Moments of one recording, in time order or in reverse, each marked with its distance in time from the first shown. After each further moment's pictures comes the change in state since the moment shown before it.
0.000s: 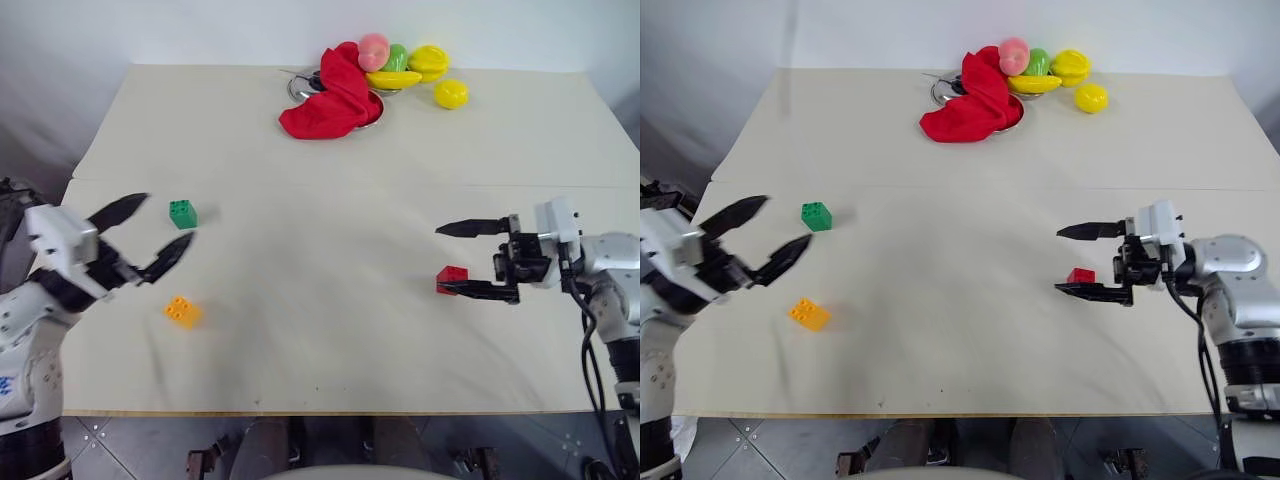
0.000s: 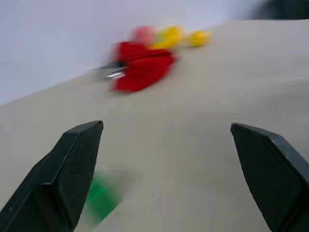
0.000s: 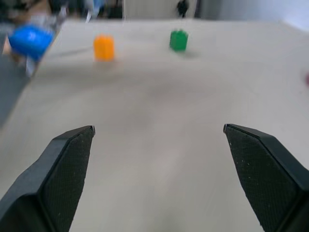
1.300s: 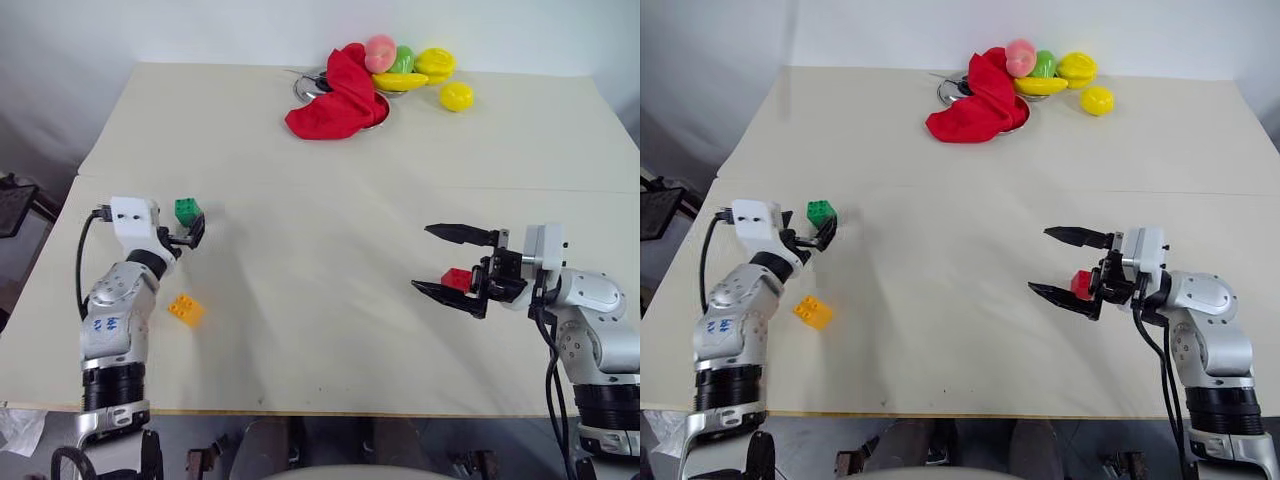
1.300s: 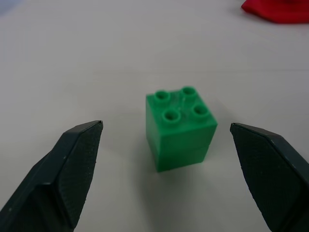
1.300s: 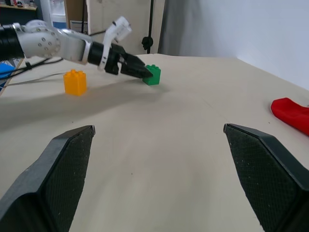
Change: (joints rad) left arm -0.432 -0.219 -0.332 0.358 0.249 0.210 0.553; right arm 0.145 0.148 -0.114 -0.212 -0.079 -0.009 -0.172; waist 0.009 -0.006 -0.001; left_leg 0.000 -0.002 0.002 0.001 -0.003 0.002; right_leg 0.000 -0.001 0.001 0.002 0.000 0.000
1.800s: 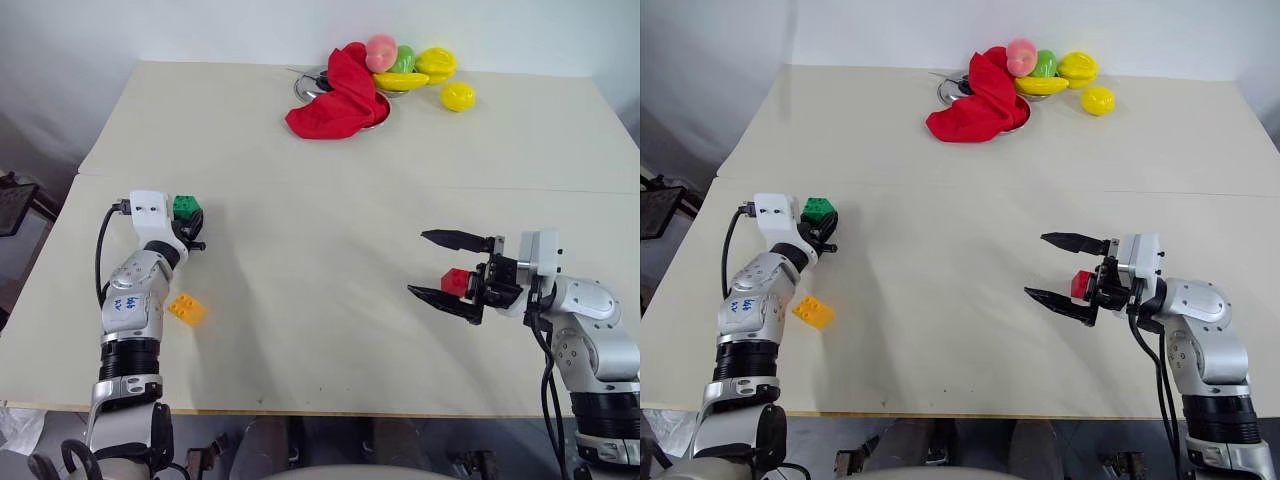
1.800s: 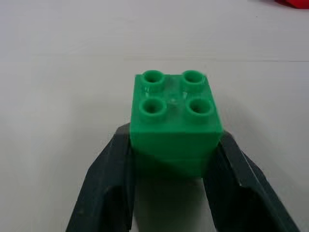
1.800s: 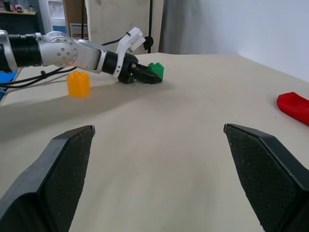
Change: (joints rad) left arm -0.107 0.015 -0.032 0.181 0.035 -0.069 -0.034; right arm 0.045 0.007 -0.003 -0.033 0.001 0.017 -0.008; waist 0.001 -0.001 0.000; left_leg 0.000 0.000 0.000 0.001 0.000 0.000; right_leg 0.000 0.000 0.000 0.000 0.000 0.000
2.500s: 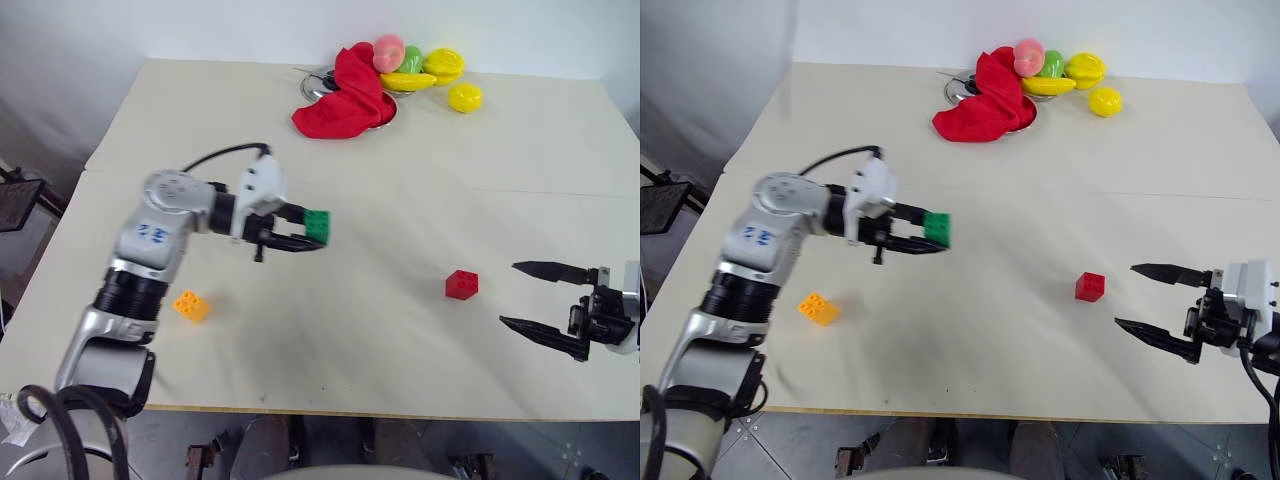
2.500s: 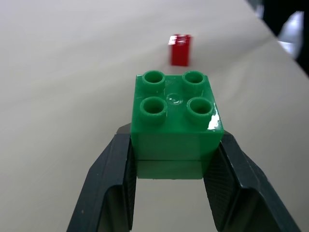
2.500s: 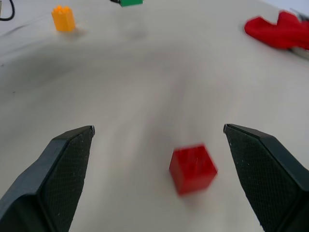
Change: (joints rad) left arm -0.379 0.060 -0.531 -0.103 -0.036 0.008 -1.026; right arm 0.295 -0.223 -0.343 0.157 0.032 -0.026 0.236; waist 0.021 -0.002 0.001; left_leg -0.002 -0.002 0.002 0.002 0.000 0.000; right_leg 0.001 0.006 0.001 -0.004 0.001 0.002
